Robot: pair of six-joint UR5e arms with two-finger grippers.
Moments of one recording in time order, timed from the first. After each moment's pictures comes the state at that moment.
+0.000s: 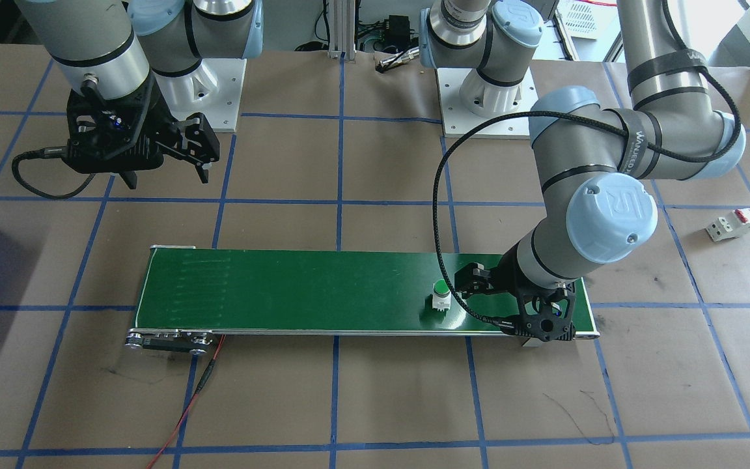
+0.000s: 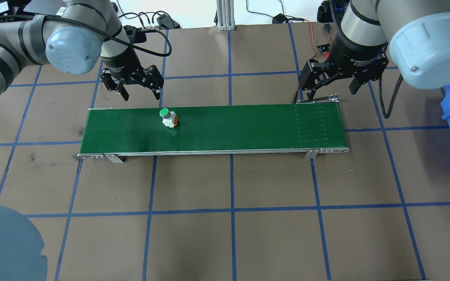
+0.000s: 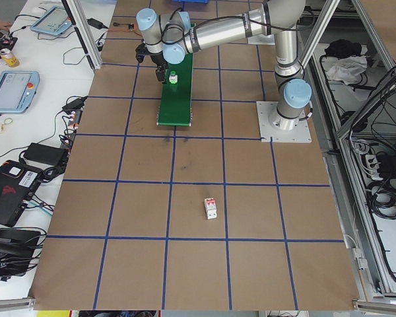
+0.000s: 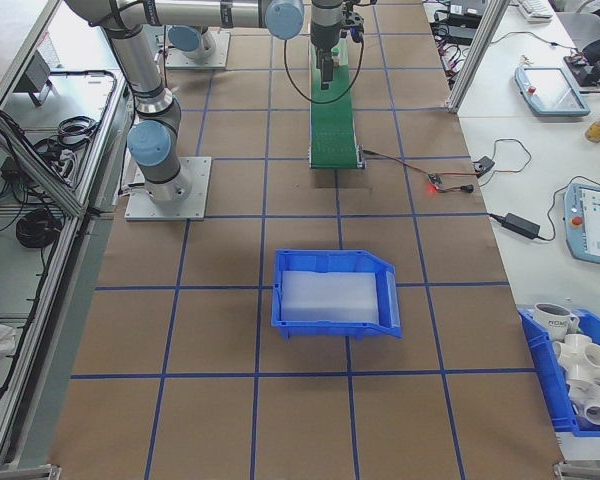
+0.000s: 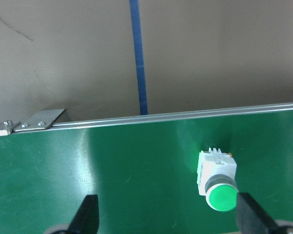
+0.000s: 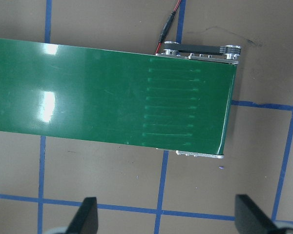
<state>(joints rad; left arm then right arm) -1.55 -1.95 -1.50 -1.40 1.51 0.09 1.61 -1.56 1.62 -1.64 -1.56 -0.07</state>
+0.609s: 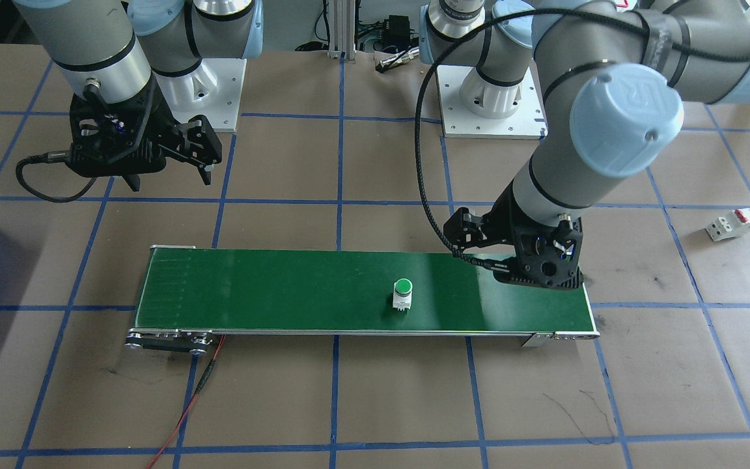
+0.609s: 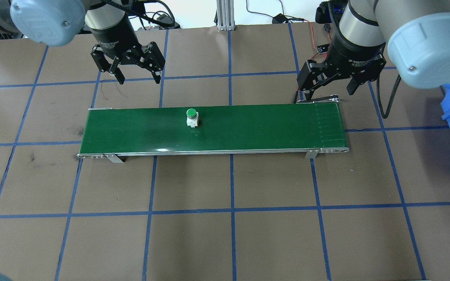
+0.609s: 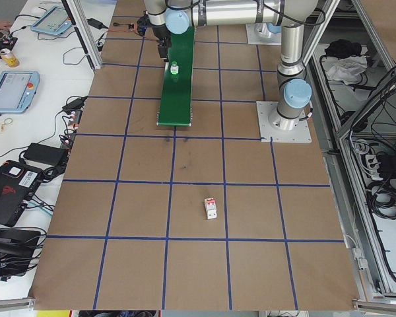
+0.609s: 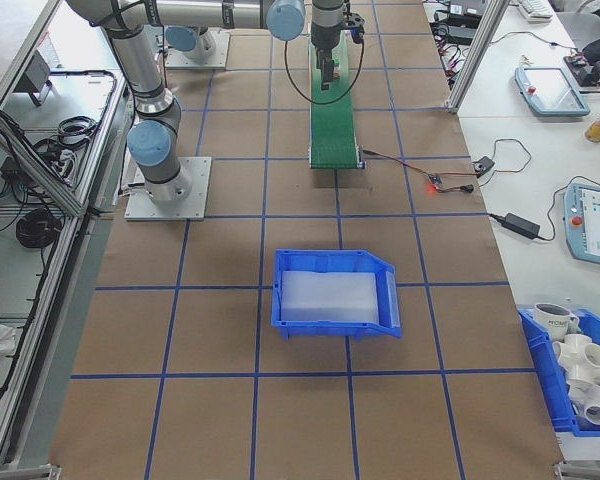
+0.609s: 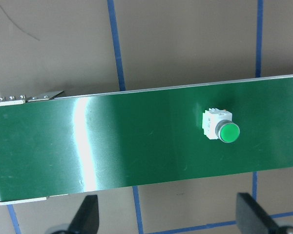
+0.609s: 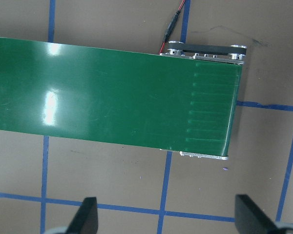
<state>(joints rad) -1.60 -1.86 -1.37 -1.59 1.51 0.06 1.61 -1.55 1.62 -1.64 -1.55 -0.07</state>
